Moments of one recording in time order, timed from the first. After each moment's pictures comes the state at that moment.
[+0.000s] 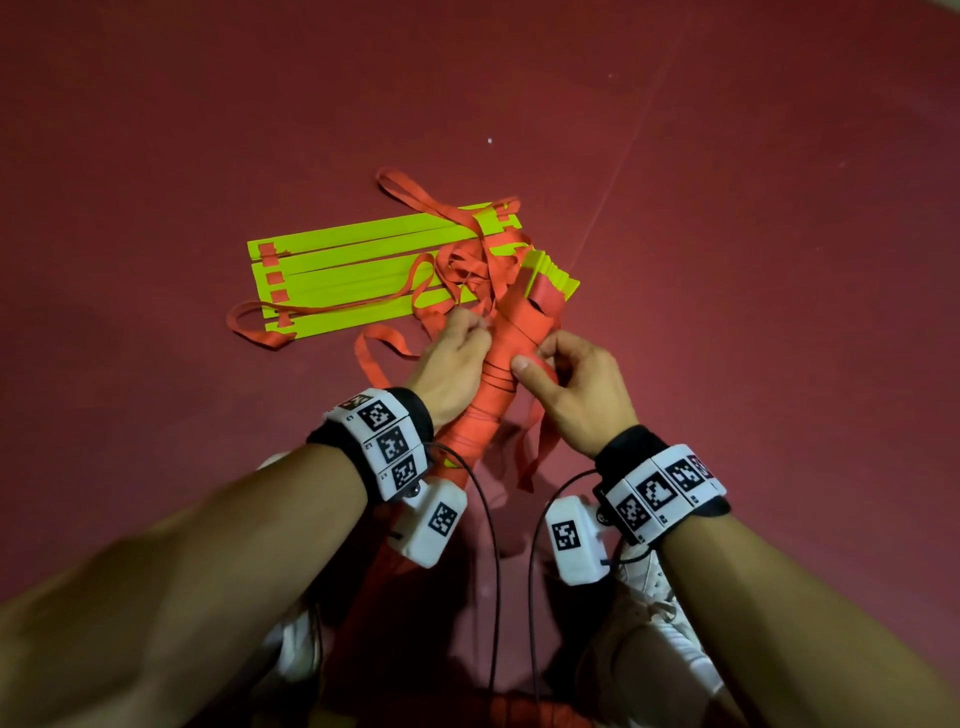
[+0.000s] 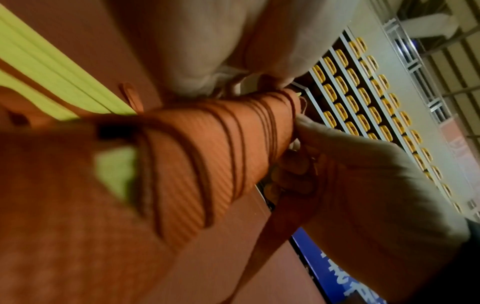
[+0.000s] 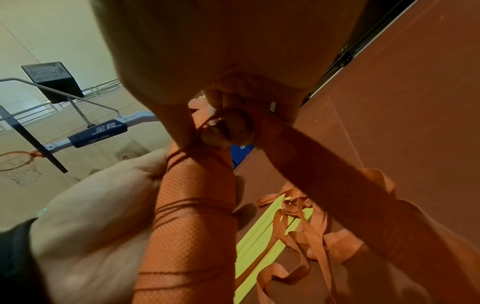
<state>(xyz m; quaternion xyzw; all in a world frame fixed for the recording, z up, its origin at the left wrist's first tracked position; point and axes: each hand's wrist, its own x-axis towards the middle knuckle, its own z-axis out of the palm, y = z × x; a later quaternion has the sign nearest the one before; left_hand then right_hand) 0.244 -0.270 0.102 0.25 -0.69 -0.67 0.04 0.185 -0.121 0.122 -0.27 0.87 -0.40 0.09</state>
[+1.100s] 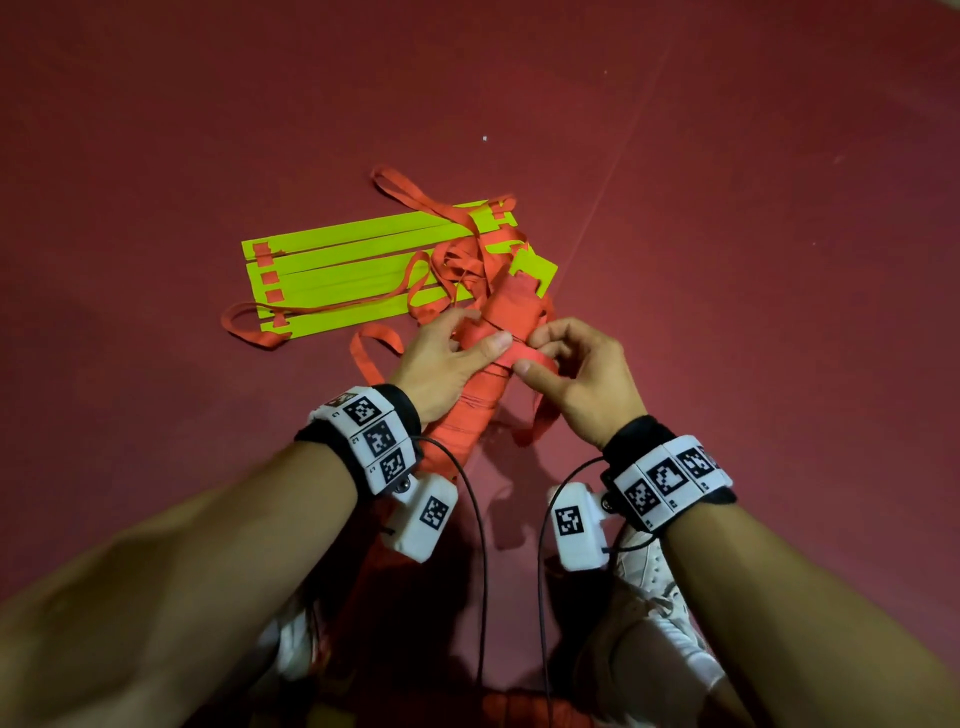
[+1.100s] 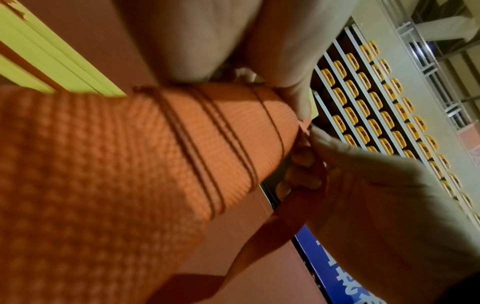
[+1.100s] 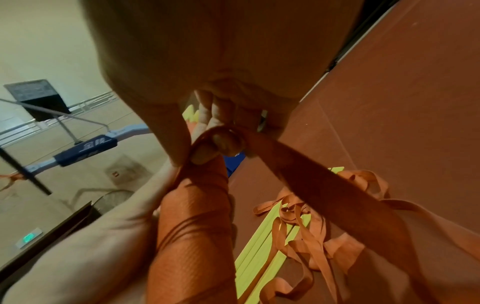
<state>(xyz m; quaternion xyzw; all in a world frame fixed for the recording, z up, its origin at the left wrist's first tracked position) 0.249 -0.277 0.085 0.21 -0.68 -0.70 0.06 0.175 -0.115 0.120 -0.26 0.79 -0.53 0.17</state>
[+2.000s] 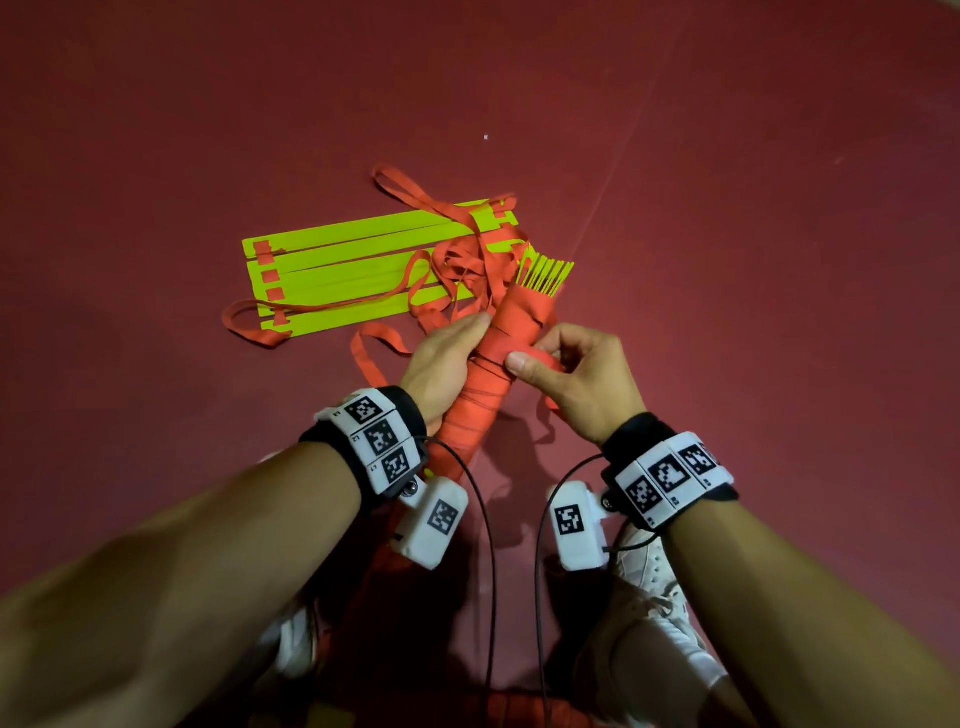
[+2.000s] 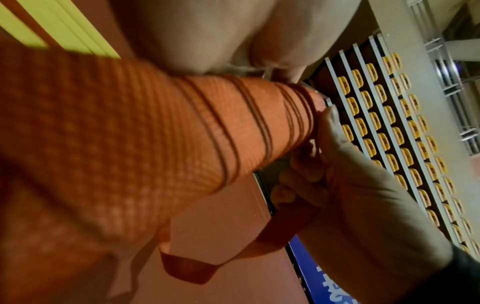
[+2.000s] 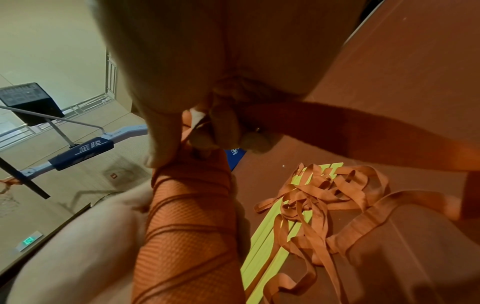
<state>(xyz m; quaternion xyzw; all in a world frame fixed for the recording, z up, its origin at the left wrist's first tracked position) 0.247 -0.267 0.097 0.24 -0.54 -0.81 0.04 0.172 -0.118 0.115 -0.26 0.80 -0.53 0.15</state>
